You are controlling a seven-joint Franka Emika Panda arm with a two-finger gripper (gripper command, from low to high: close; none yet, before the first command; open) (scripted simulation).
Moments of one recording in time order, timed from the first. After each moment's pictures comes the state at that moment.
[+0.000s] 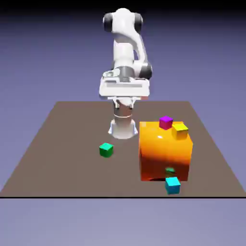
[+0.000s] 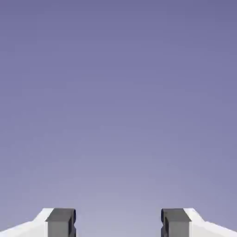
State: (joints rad) arm 0.00 -0.53 0.02 -2.78 -0.01 3.00 0.76
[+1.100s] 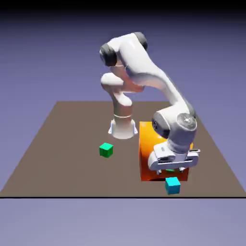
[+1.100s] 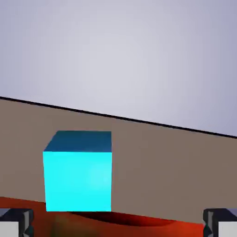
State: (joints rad) arm -0.21 0.67 0.64 -1.82 -0.36 2.00 1.22
